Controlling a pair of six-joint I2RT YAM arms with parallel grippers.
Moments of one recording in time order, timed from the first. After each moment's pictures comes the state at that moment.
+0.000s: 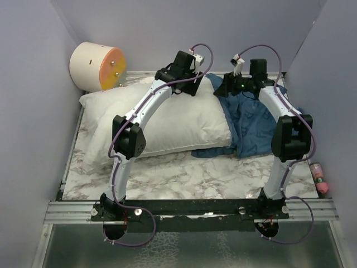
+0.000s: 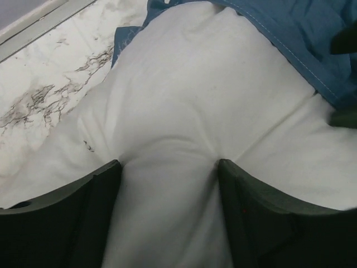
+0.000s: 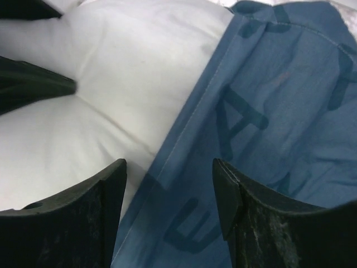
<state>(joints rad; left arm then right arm) -0.55 2.26 2.35 -0.81 -0.01 -0.01 0.07 1.92 1.62 -0.31 -0.79 -0.07</state>
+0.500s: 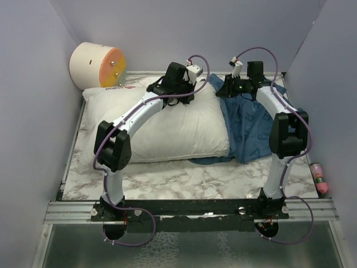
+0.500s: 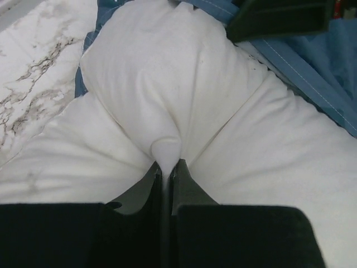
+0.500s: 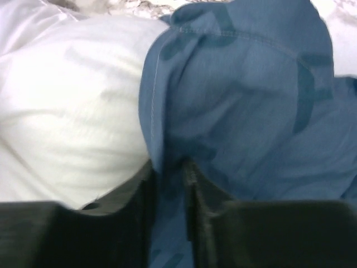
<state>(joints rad) -0.55 2.01 1.88 -0.50 0.21 0.00 0.09 2.03 1.66 -0.31 -0.71 -0.06</state>
